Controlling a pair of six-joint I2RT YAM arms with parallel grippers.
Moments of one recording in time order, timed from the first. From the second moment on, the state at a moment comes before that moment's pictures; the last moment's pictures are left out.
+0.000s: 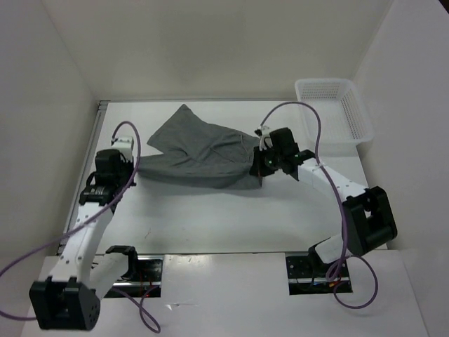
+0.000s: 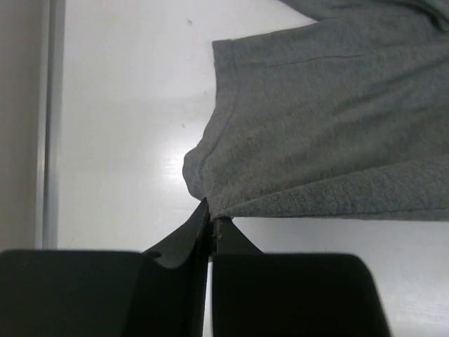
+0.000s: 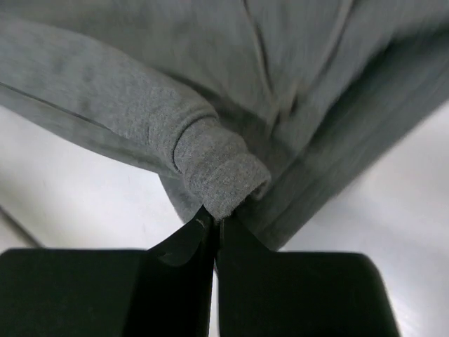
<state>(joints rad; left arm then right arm) 0.02 0.96 0.75 -0.42 -0.14 0.07 0.40 1.47 1.01 -0.29 -0.32 0.17</state>
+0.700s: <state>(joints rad) 0.00 0.30 0.48 -0.97 -0.01 0.07 0.62 1.19 0.84 -0.42 -0.31 0.34</state>
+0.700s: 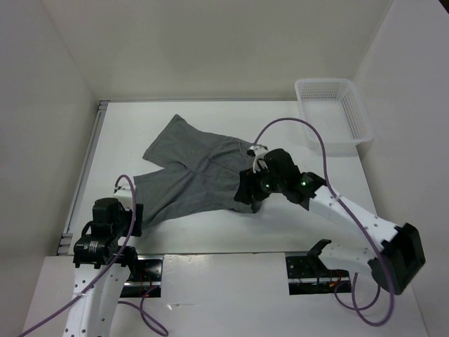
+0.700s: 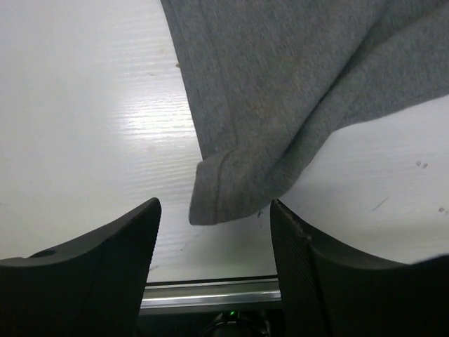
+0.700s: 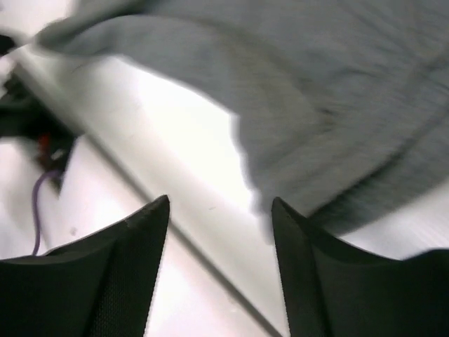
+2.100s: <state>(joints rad) 0.02 1.65 0.80 0.04 -0.22 0.07 0.85 1.79 1.11 -0.77 0.32 0.70</state>
